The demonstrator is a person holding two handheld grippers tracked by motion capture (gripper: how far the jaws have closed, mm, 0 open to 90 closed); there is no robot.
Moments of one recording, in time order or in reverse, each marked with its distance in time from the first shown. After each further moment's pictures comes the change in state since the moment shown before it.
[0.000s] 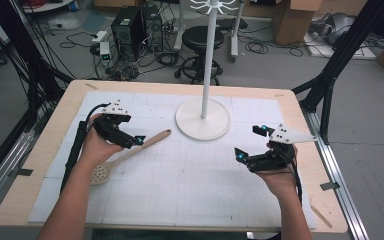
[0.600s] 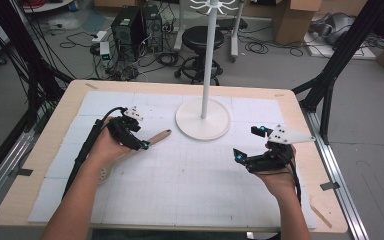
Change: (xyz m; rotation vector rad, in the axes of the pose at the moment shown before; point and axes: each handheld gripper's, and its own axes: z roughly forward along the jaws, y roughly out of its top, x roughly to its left) left arm -0.005 0.003 0.034 0.234 -0.027 0.073; right arm 0.001 -0.002 0.002 0.013 0.003 -0.001
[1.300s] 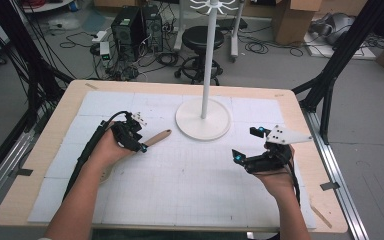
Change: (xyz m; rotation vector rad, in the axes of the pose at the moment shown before) left arm 0.003 -0.005 0.018 0.131 -0.017 0.002; right arm 0.001 -0.002 0.004 0.014 0.008 -0.002
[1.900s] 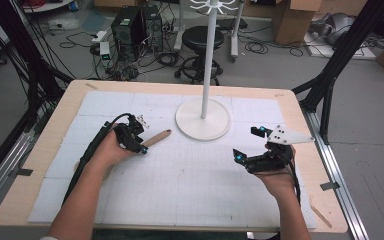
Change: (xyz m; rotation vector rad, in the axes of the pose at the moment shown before) left arm -0.001 0.000 0.013 0.060 0.007 -0.005; right arm 0.000 0.001 -0.003 -0.017 -0.008 0.003
